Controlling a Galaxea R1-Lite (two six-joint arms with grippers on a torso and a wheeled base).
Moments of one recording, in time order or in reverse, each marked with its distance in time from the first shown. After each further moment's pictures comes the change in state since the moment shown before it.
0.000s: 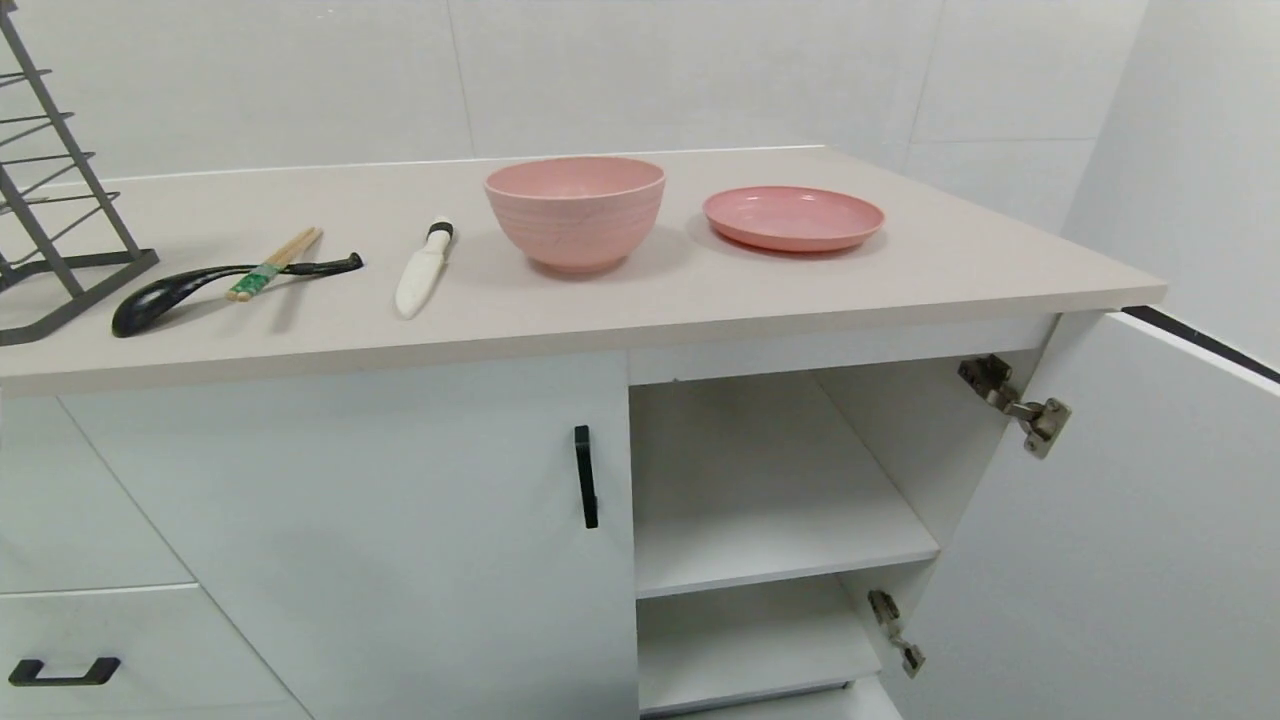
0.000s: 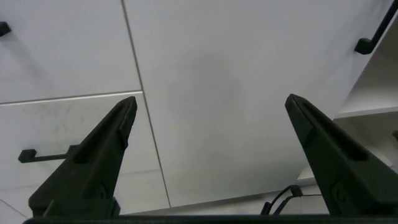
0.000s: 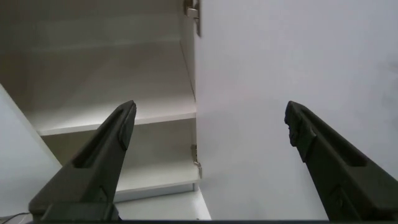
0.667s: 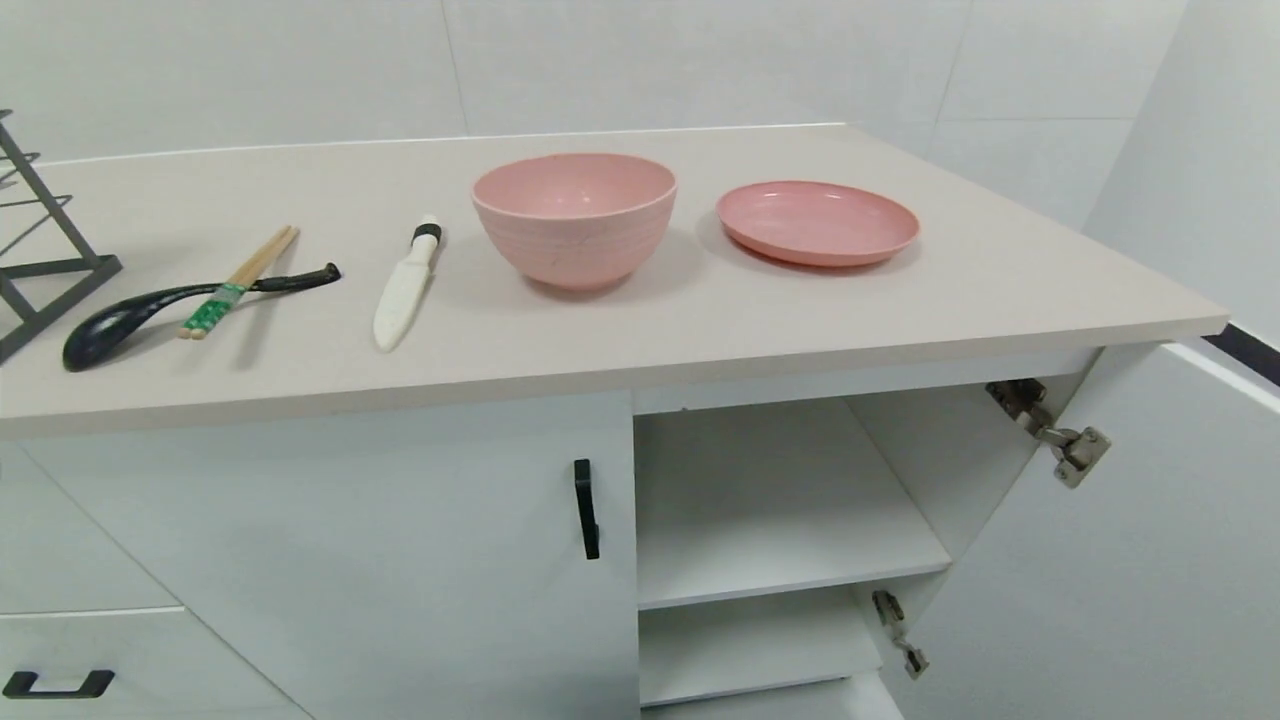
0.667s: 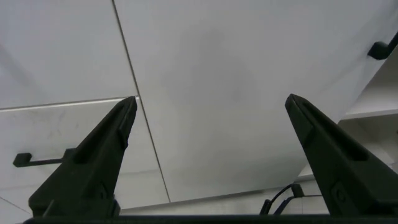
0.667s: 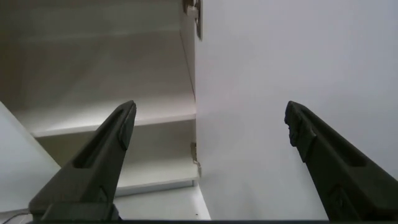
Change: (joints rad) left arm -0.001 0.000 0.000 0.002 0.002 0.002; right arm 0.000 0.001 0.000 0.001 0.001 0.000
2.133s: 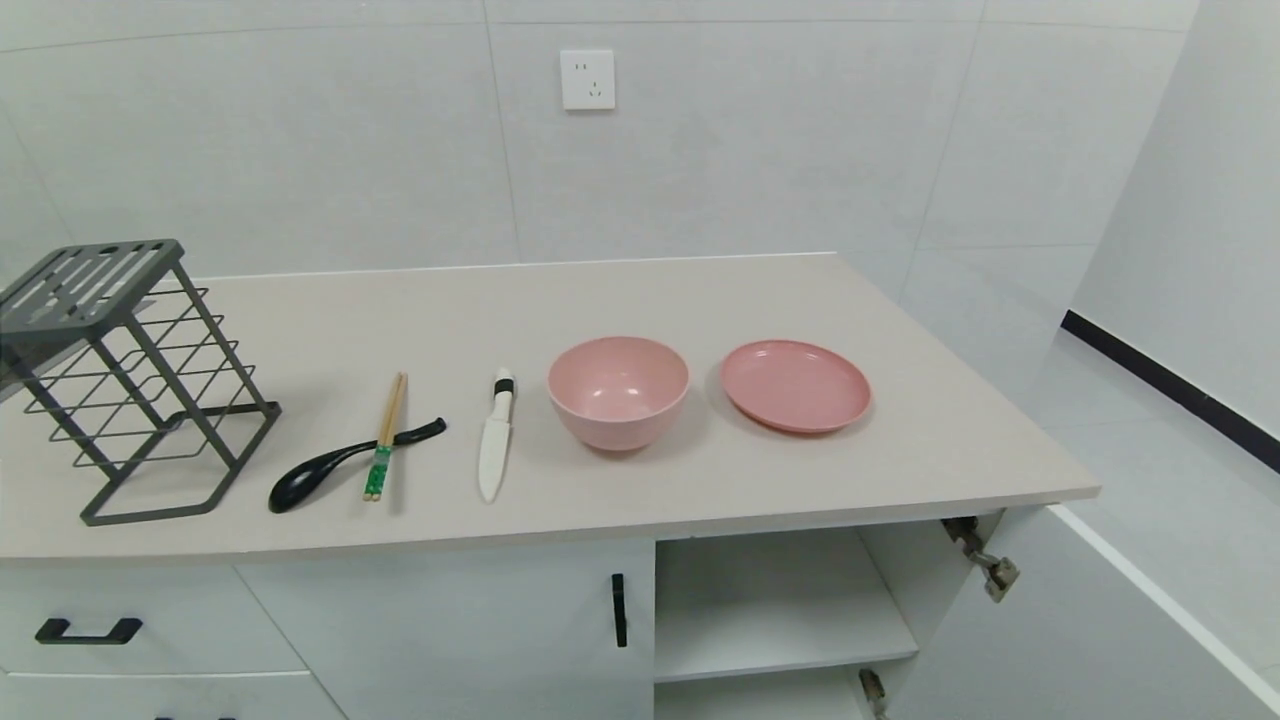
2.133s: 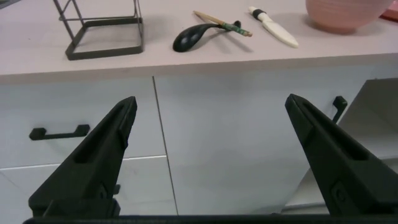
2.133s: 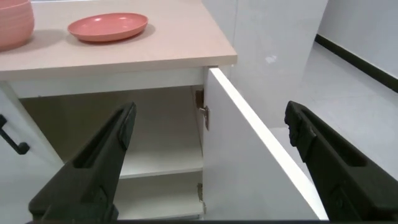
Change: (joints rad) left arm 0.001 0.000 0.000 -0.001 0.000 -0.002; right arm 0.000 0.000 0.000 -0.001 -0.004 -0.002
